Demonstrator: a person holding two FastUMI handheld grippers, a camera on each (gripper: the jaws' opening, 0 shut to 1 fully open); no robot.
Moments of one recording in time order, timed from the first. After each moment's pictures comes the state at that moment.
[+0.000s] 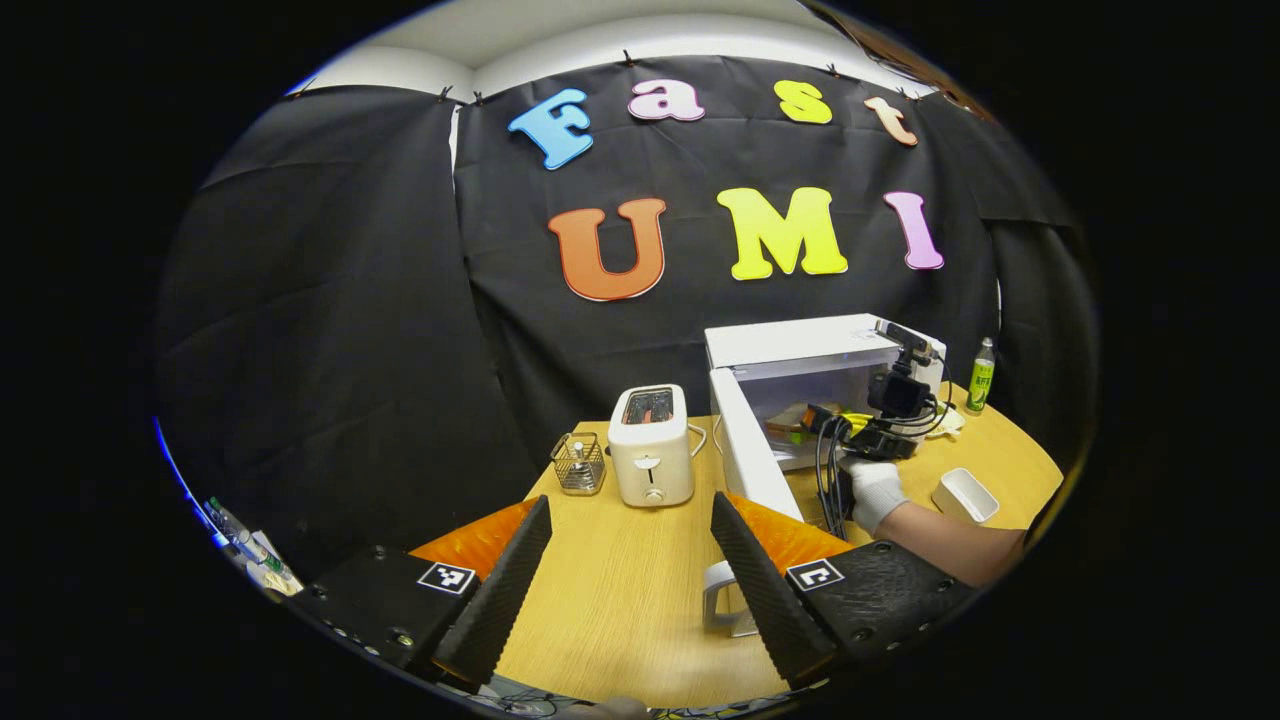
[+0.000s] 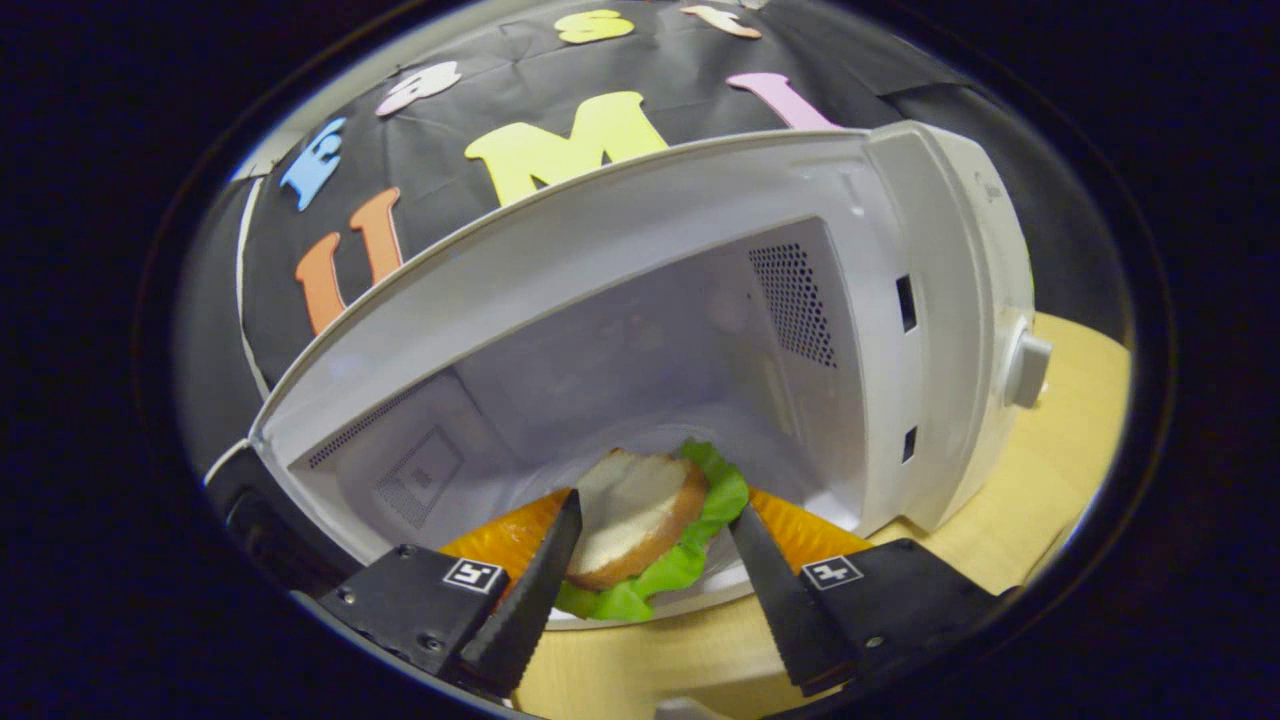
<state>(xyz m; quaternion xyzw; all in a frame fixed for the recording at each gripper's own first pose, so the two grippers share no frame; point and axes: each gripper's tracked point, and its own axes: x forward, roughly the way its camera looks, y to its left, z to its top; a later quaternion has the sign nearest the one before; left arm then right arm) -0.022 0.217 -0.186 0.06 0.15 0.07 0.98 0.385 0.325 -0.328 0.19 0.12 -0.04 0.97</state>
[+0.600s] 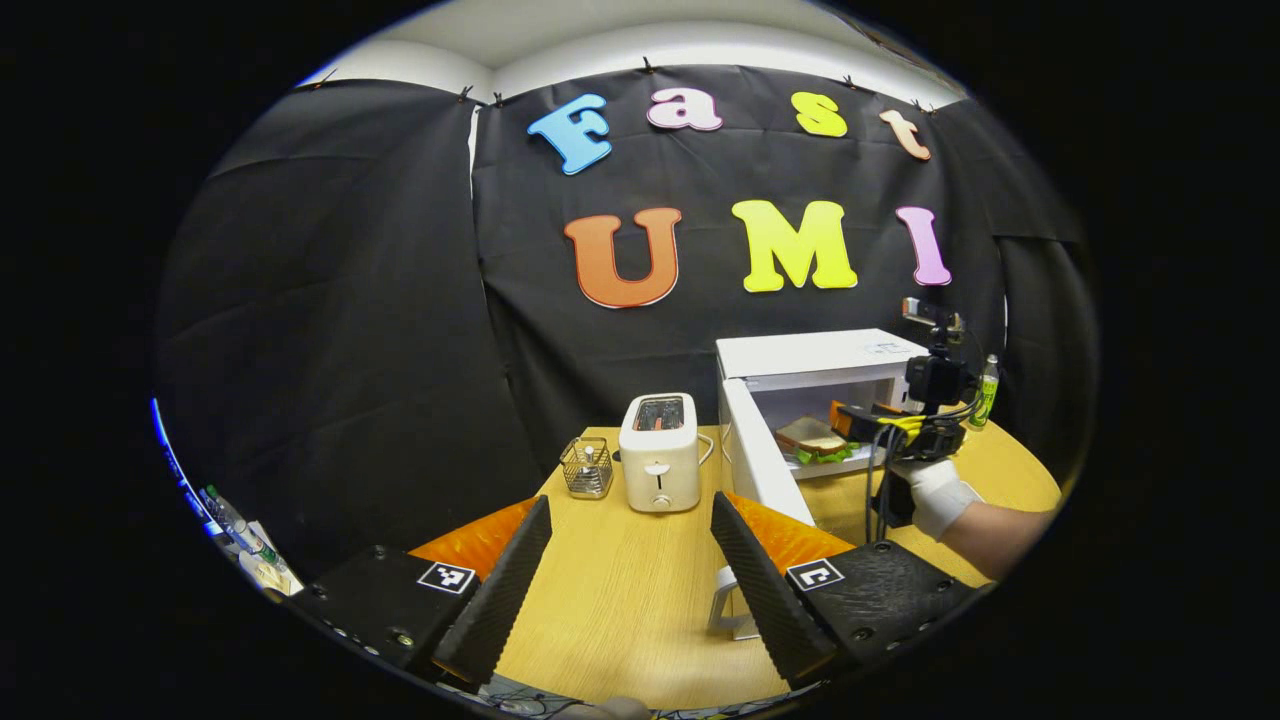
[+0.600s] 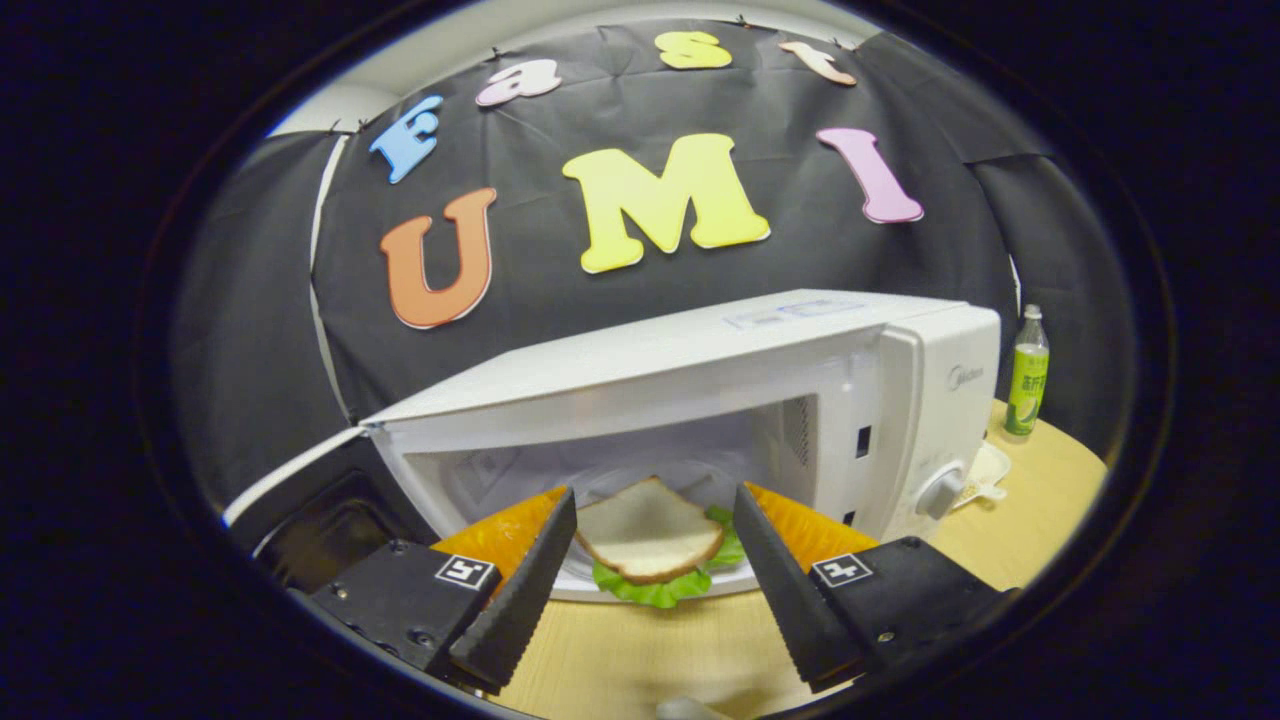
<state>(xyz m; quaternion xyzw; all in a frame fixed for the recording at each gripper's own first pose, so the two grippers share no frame) -0.031 0.226 -0.174 0.05 0.13 0.08 0.99 0.313 0.318 -0.248 0.12 0.08 0.04 0.99</state>
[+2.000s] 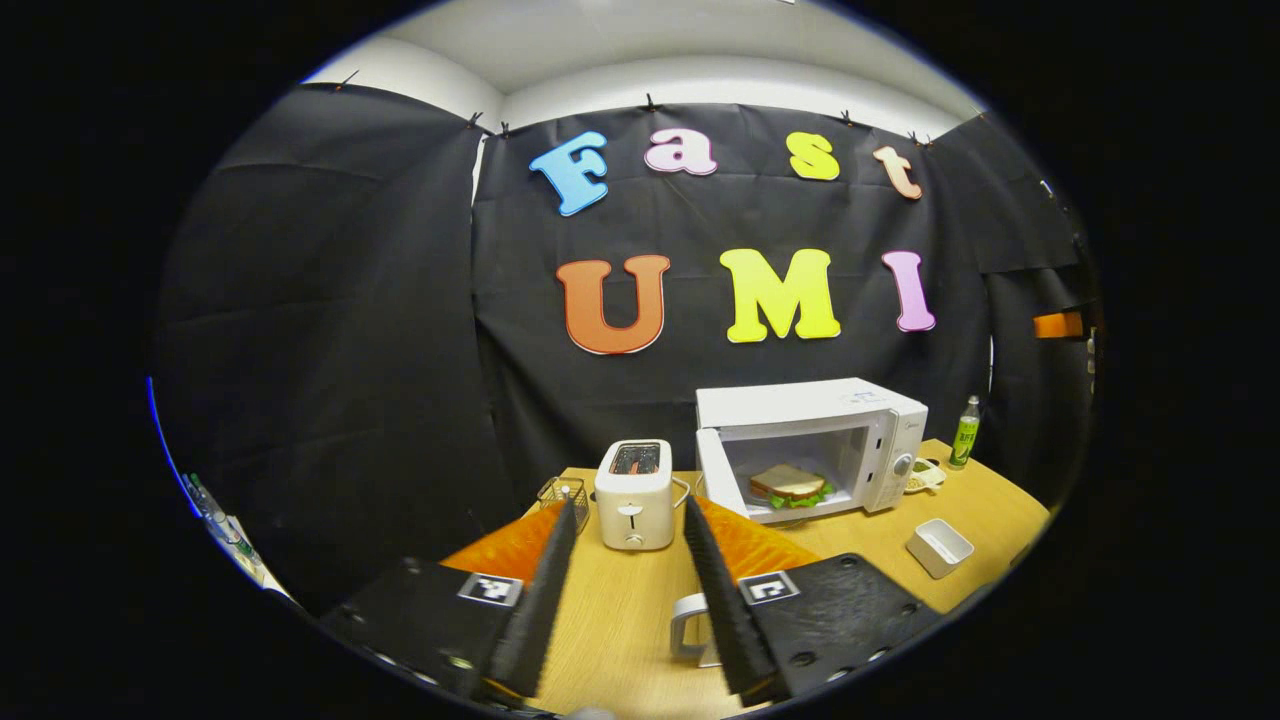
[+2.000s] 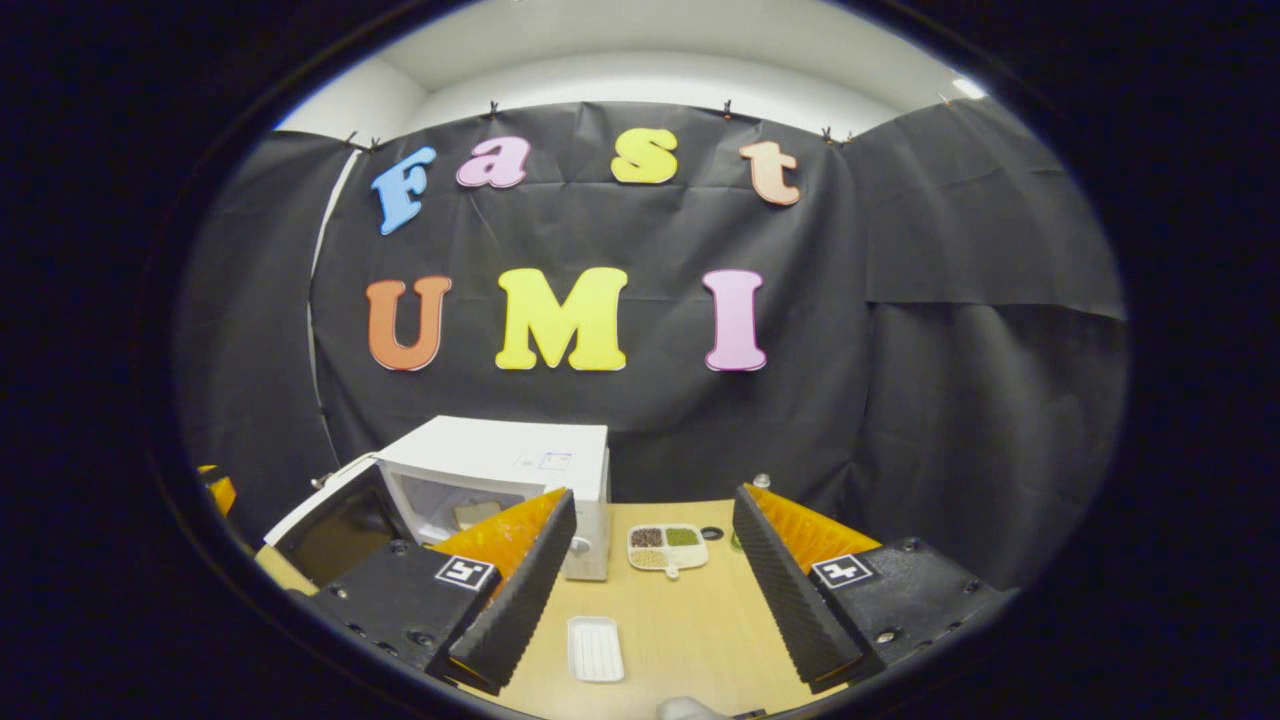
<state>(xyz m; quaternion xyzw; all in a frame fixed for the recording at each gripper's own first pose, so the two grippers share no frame) -0.027 0.204 -0.157 0.03 0.07 0.06 1.00 0.054 0.055 -0.063 0.01 0.06 -0.05 1.00</state>
